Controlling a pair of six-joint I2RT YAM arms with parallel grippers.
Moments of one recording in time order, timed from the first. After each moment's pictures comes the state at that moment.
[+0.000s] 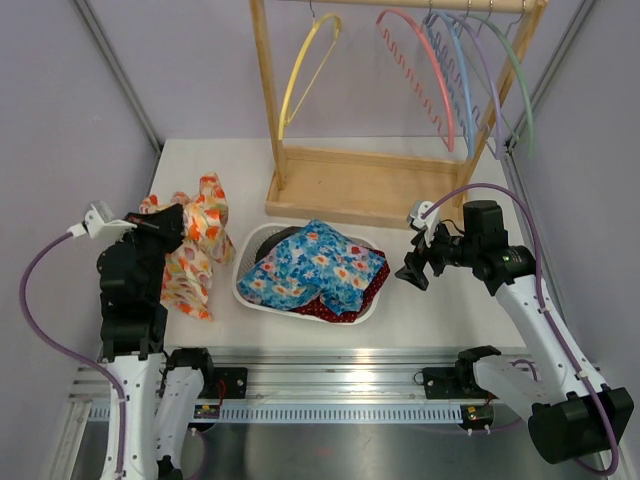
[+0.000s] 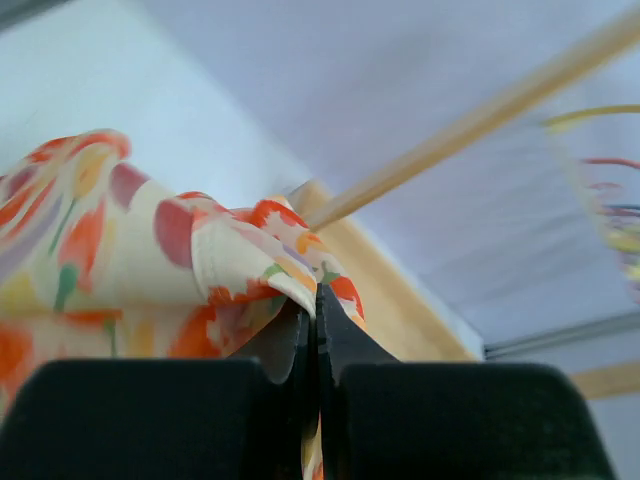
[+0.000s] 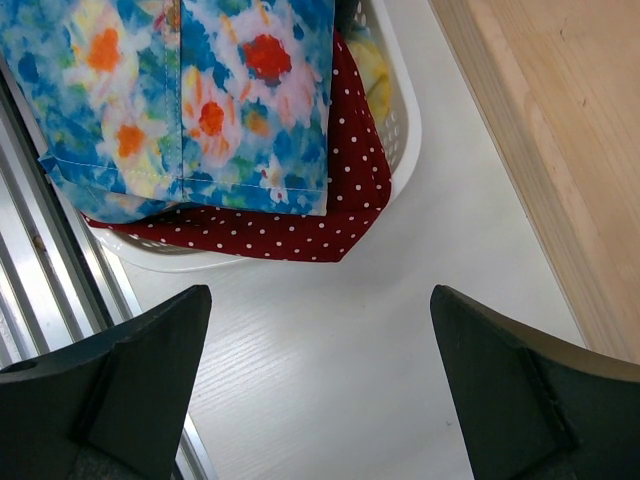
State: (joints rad) left arm 0.06 0.55 0.78 -0.33 -0.08 -0.82; right arm 0.21 0.96 0.91 -0.68 -0.70 -0.57
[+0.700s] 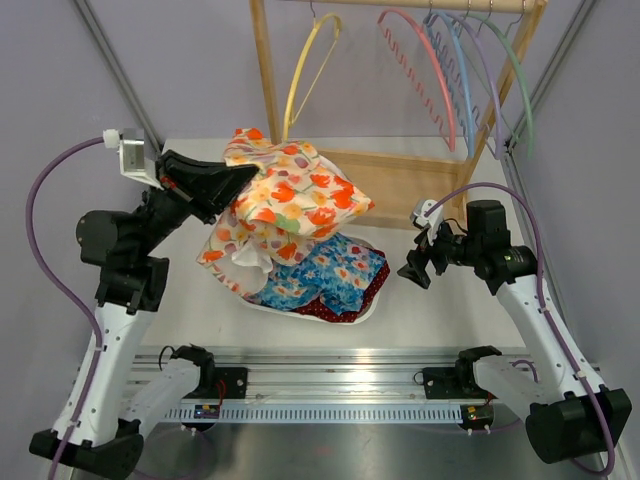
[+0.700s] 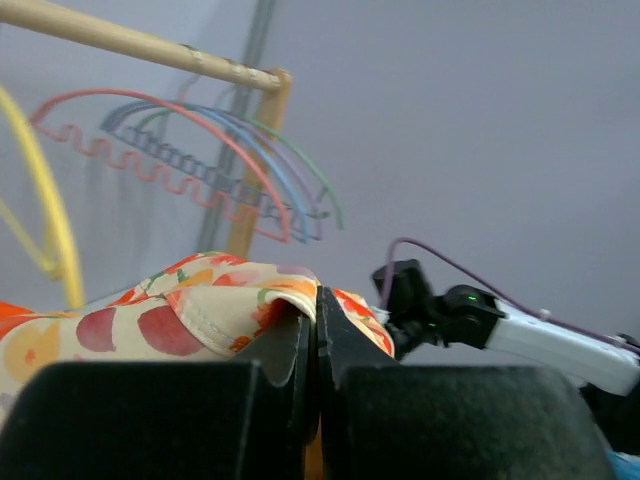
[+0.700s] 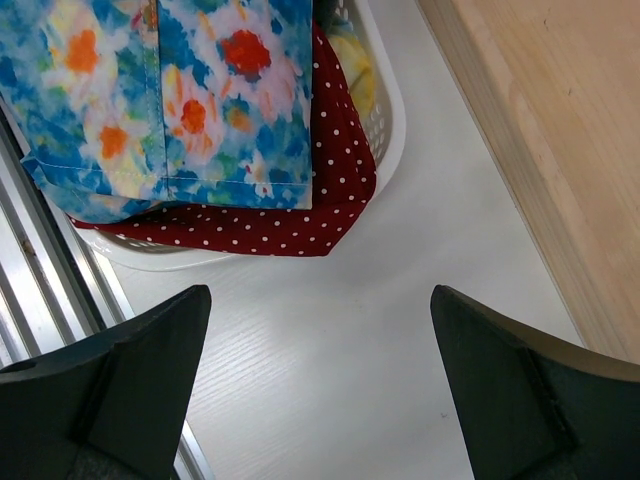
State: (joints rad) left arm -0.18 0.83 1.14 0.29 0.71 -0.79; right arm 0.19 0.96 0.91 -0.68 -0.70 -0.57
